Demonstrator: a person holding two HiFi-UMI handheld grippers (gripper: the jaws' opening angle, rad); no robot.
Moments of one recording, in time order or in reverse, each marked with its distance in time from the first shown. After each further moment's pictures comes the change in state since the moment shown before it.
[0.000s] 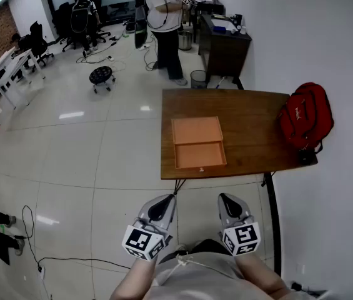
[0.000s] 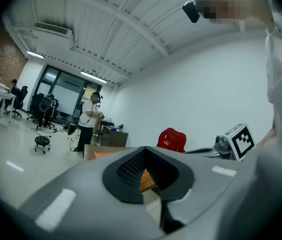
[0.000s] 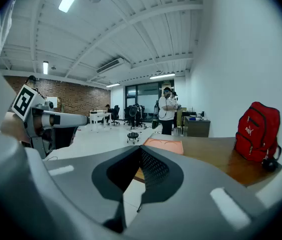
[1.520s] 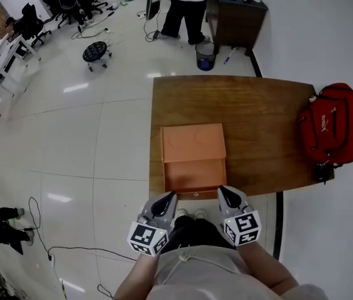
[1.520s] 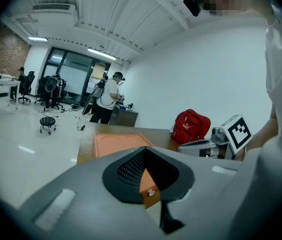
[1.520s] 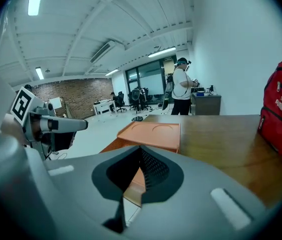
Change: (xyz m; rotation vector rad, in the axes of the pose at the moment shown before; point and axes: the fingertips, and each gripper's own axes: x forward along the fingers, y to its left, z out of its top) left arm 0.175 0.085 -0.068 -0.088 0.228 0.109; right arm 0.167 -0.127 -0.049 0.103 0.207 0.142
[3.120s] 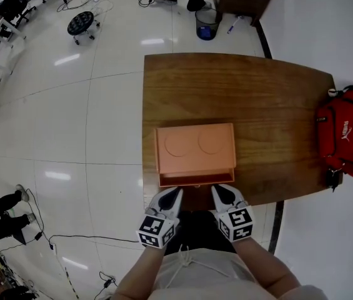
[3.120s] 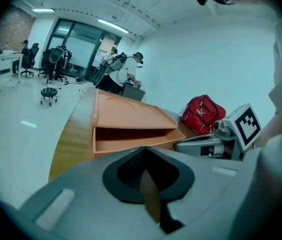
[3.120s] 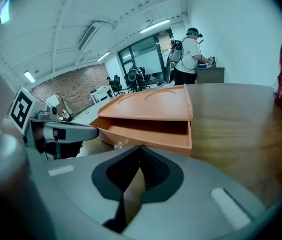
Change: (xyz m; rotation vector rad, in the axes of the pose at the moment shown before) left arm 0.092 0.058 -0.081 -0.166 0.230 0.004; right arm 0.097 -0.023 -0.060 0.113 0.240 0.034
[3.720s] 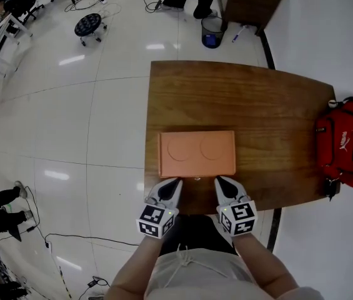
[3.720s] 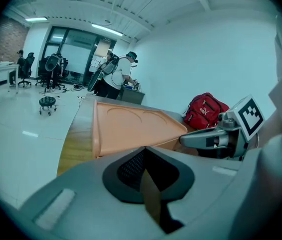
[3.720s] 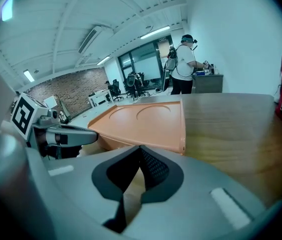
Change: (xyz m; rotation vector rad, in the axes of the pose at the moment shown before) left arm 0.022 0.020 0.029 0.080 -0.014 0.021; right arm 0.010 -0.021 0.040 -0.022 -0.063 -0.027
